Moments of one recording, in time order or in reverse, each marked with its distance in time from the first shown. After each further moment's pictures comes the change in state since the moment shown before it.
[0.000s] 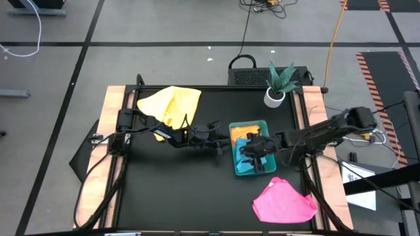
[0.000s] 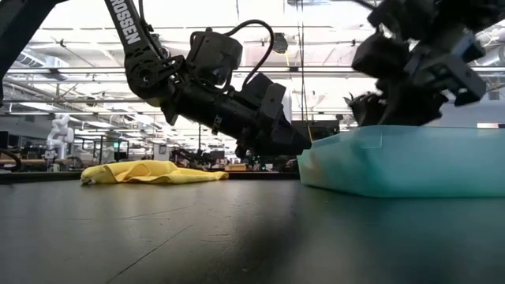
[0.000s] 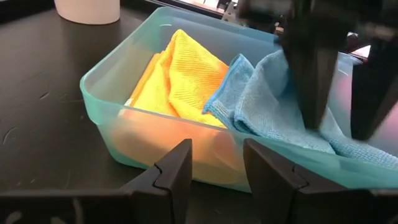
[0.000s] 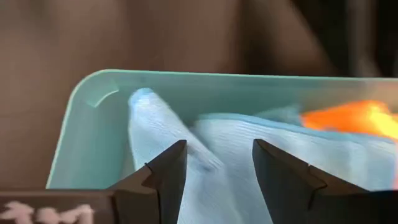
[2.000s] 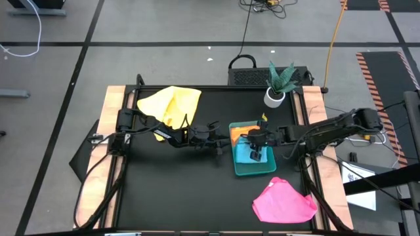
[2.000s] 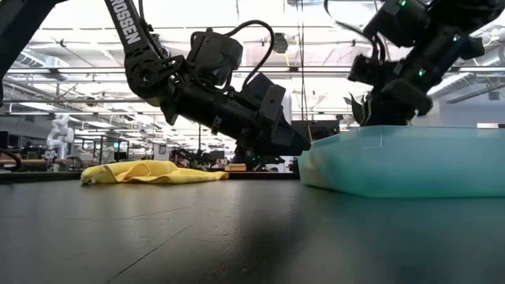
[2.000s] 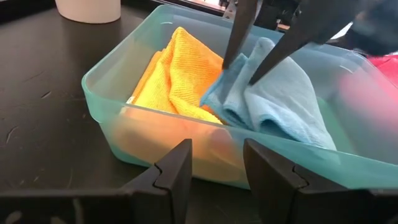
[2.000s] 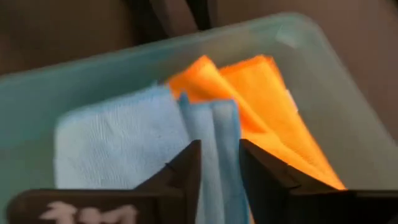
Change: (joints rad) left arm 0.000 -0.002 0.000 -0.012 -0.002 0.010; right arm -0.092 -0.102 0.000 -0.155 0.293 0.166
